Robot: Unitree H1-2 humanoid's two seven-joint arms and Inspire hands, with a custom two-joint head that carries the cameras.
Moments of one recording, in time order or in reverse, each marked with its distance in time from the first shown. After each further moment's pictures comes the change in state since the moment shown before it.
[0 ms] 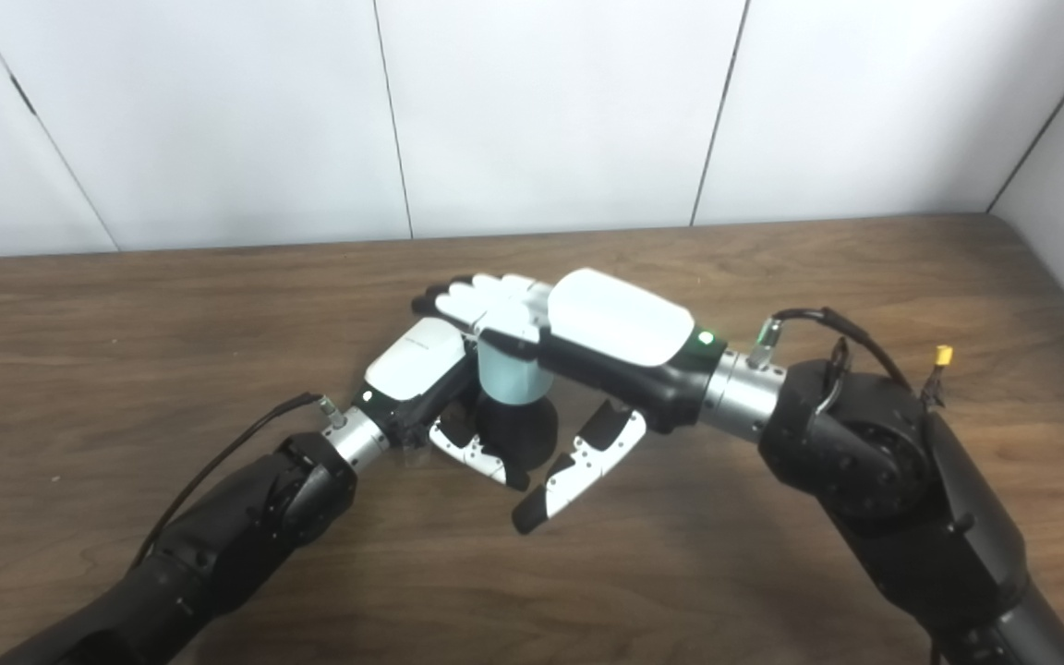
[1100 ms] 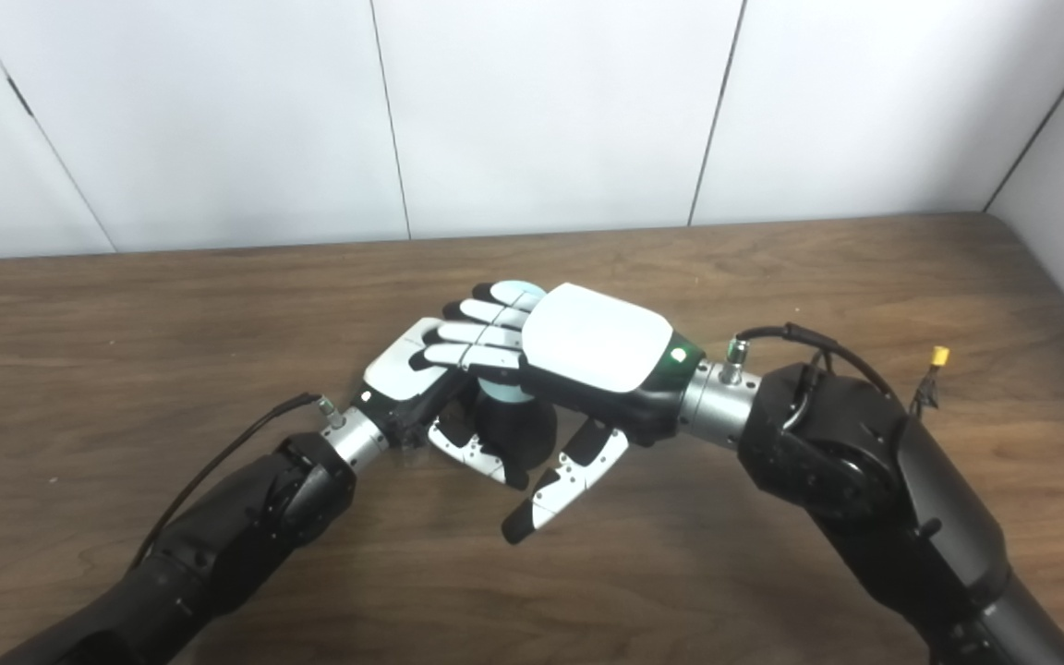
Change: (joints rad) left arm 0.003 0.001 0.006 -0.004 0.000 0.001 -0.005; right arm -0.007 -0.001 0.062 0.030 -0.181 -0.083 -0.030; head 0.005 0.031
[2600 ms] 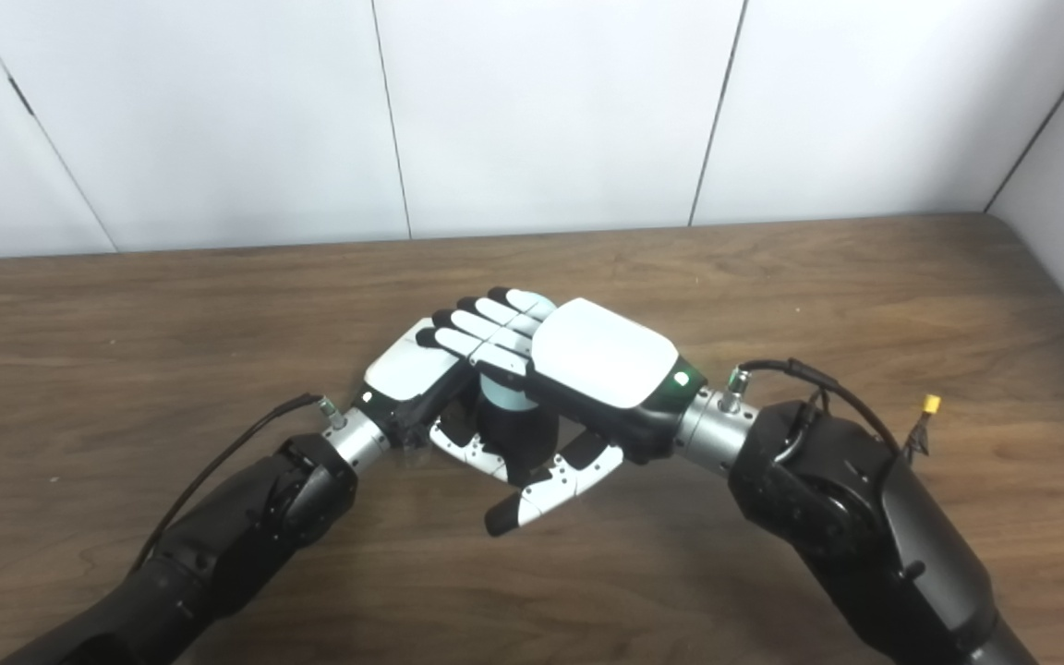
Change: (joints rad) left arm 0.007 0.001 0.007 -0.013 0.000 0.012 -0.009; right arm 0.074 0.047 -0.019 0.006 -0.052 0.051 -0.084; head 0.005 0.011
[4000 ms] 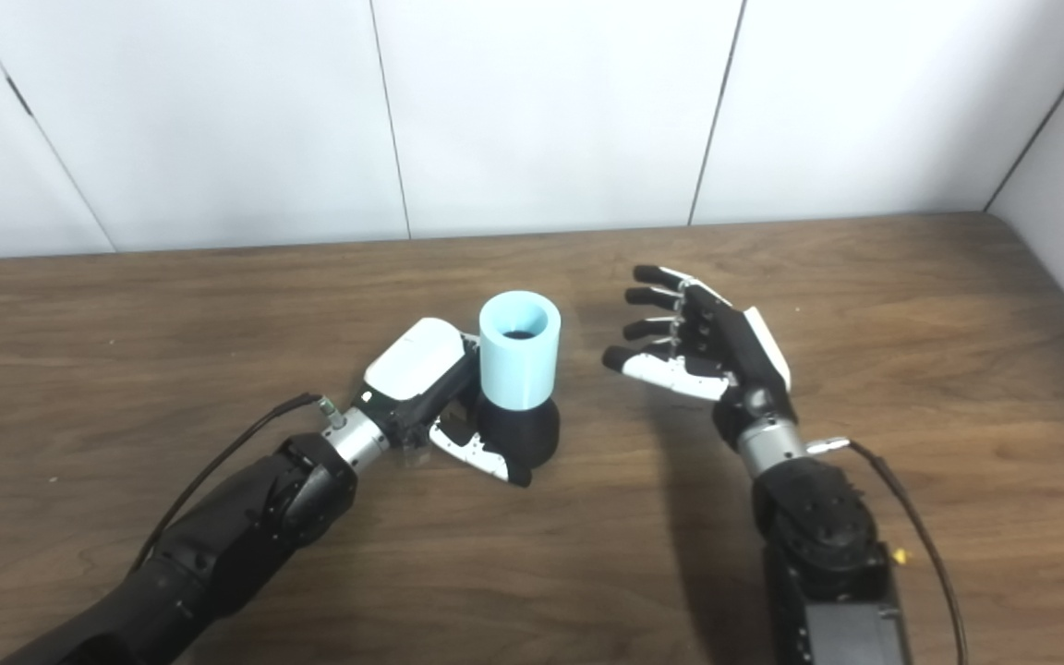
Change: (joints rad) left arm 0.003 0.003 0.008 -0.007 0.000 0.000 -0.006; right arm 0.145 0.400 -0.442 0.280 0.632 0.411 -0.372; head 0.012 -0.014
